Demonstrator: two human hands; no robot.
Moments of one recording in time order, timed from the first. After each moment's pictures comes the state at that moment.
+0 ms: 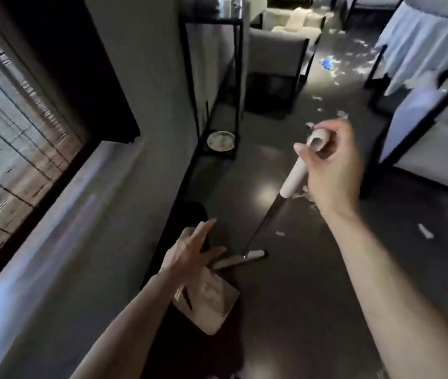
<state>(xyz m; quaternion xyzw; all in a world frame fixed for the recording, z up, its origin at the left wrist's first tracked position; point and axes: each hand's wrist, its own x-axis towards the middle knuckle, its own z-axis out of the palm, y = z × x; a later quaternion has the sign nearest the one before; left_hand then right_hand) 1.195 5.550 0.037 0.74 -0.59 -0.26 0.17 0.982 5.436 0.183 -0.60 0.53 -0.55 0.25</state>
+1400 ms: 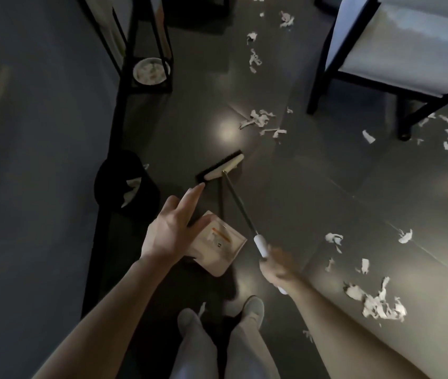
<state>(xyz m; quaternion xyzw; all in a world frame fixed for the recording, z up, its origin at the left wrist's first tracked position) 1.057 5.548 -0.031 0.66 -0.69 -0.23 0.21 0.819 5.574 -0.114 -0.52 0.73 0.11 0.44</state>
